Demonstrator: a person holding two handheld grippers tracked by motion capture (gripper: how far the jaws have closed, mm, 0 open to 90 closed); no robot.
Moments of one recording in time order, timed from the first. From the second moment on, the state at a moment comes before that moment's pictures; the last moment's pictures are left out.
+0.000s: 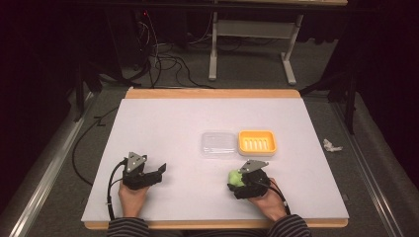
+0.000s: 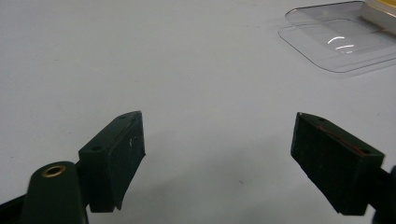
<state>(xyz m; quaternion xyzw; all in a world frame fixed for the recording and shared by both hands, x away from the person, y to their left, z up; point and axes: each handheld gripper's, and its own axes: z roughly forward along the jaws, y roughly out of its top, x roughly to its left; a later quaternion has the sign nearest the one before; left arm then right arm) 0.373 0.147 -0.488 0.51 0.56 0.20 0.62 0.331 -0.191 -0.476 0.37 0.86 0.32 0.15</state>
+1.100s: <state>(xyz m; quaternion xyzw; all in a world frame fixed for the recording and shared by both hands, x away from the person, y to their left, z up) 0.374 0.147 -0.488 0.51 0.57 0.20 0.62 0.323 -0.208 -0.469 0.36 0.85 0.35 0.17</state>
